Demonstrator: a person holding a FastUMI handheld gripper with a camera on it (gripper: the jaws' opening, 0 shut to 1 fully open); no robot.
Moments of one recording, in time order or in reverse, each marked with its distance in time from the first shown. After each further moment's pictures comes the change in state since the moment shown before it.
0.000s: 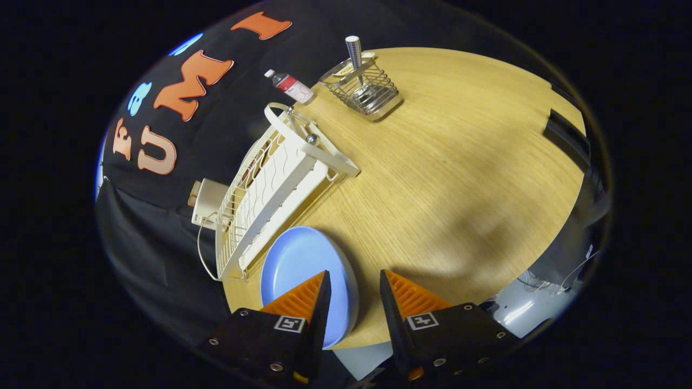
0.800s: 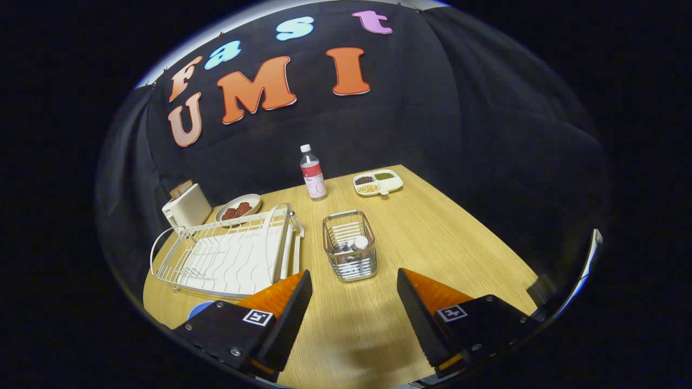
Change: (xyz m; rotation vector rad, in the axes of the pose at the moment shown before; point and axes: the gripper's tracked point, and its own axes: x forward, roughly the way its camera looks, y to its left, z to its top) arm -0.036 -0.001 0.216 -0.542 -0.518 -0.068
